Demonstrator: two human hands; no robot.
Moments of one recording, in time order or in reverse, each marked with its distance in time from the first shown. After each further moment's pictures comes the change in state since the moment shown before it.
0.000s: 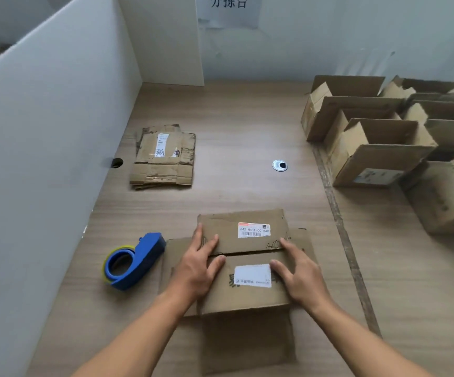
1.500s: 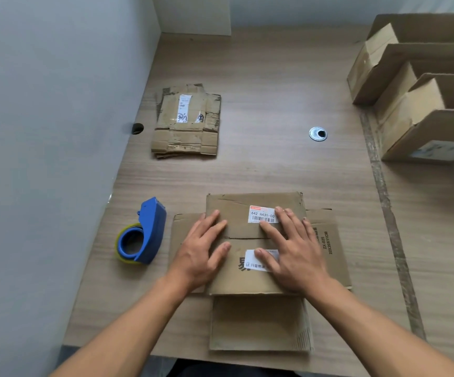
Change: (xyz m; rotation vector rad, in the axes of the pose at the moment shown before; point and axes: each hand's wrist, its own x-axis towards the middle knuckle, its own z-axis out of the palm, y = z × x) left_hand -0.011 -0.052 -0.025 0.052 -0.001 0.094; right_hand 0.031 -0.019 0.069 -0.560 0.012 -0.427
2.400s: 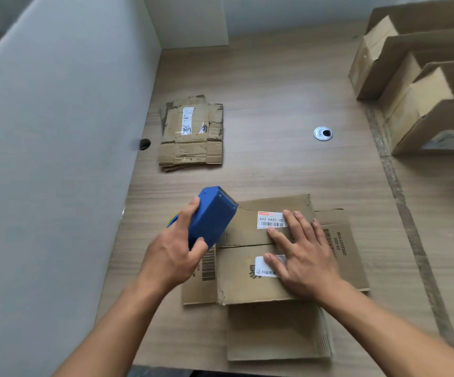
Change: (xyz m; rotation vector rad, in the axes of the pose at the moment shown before) left_hand -0.001 0.036 -0.088 0.147 0.073 -0.161; right_hand 0.002 -0.004 0.002 -0.070 0.039 0.007
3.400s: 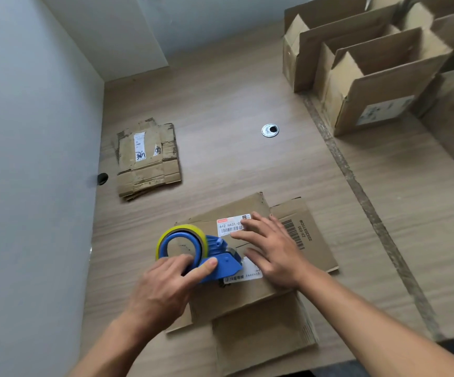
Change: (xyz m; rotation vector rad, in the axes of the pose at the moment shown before) left_hand 0.000 -0.003 0.038 0.461 0.033 0.897; right_hand -0.005 0.021 -0.004 0.633 0.052 -0.041
